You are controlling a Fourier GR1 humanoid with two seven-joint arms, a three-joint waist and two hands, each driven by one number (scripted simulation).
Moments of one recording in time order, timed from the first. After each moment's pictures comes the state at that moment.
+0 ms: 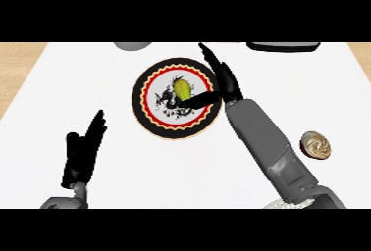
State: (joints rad) left arm -0.03 0.13 -0.07 -1.46 -0.06 0.17 0.20; right arm -0.98 0.00 0.15 -0.43 -0.05 -0.23 -0.37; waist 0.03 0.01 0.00
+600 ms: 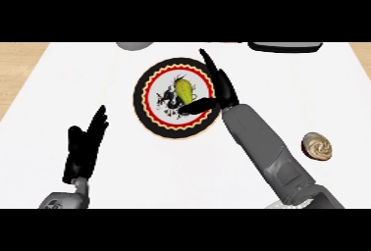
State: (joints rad) left arm -0.06 0.12 -0.06 -1.48 -0.08 0.16 0.25; right arm -0.99 0.00 0.29 -0.35 -0.15 -0.33 -0.42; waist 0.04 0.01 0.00
